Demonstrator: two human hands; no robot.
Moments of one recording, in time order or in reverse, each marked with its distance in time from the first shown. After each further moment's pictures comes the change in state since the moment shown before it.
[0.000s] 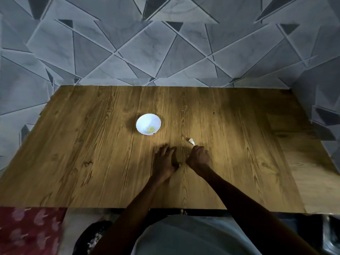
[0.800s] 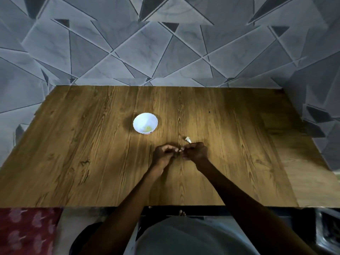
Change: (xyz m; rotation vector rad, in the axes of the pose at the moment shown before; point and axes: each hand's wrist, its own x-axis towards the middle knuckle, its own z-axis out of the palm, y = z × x) left_hand 0.001 0.026 -0.027 -0.917 0.081 -0.246; right_hand -0.005 0.002 -0.014 1.103 -0.134 0.210
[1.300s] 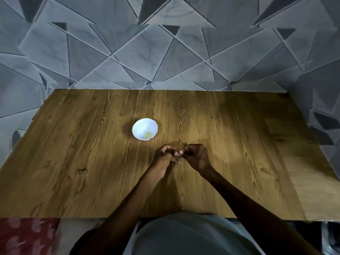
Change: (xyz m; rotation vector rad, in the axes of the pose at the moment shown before) left_hand 0.011 0.032 -0.001 -0.343 -0.075 -0.231; right_hand 0.013 -0.008 -0.004 -0.408 -0.051 -0.535
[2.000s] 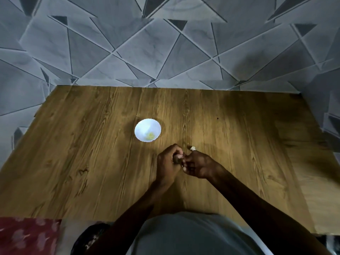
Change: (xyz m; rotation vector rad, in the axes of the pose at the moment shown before) left_hand -0.017 0.002 0.006 0.575 0.200 0.846; right_hand 0.015 -0.032 -0.012 0.820 -0.352 0.911
